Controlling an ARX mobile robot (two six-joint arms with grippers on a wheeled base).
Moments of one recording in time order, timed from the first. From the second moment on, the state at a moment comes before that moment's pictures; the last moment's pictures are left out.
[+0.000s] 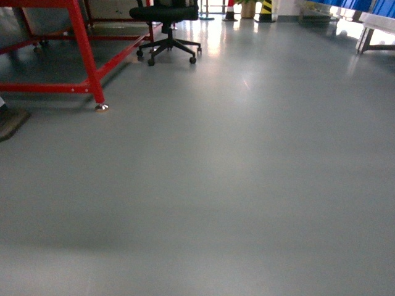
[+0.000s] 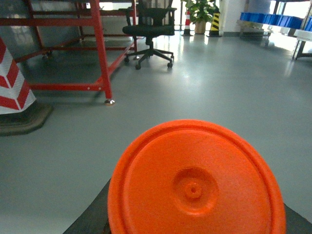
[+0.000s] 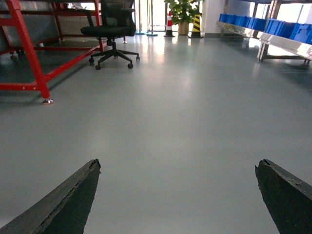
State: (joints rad) left arm 0.00 0.01 0.01 -0.01 0.00 0.00; right arm 0.00 0.00 0.01 0.00 0.00 0.00
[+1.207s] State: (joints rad) left arm 0.00 0.01 0.01 -0.01 0.00 0.00; right arm 0.00 0.00 0.01 -0.01 0.00 0.00
